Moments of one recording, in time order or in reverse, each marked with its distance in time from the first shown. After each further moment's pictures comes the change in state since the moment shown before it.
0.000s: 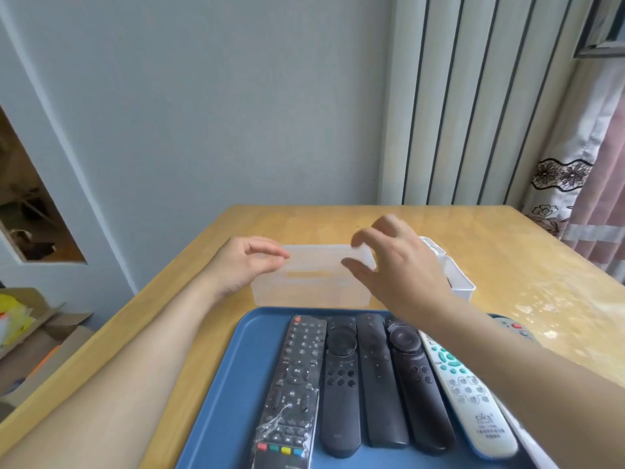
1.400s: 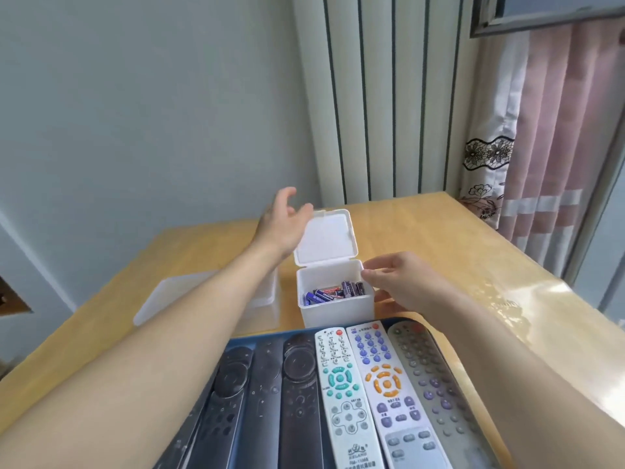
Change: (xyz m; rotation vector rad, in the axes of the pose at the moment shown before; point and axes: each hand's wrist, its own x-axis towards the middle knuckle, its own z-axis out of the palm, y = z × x) left_hand 0.112 0.104 0.166 0.167 0.183 0.055; right_hand -0.039 0.130 -0.040 0.736 -0.430 0.901
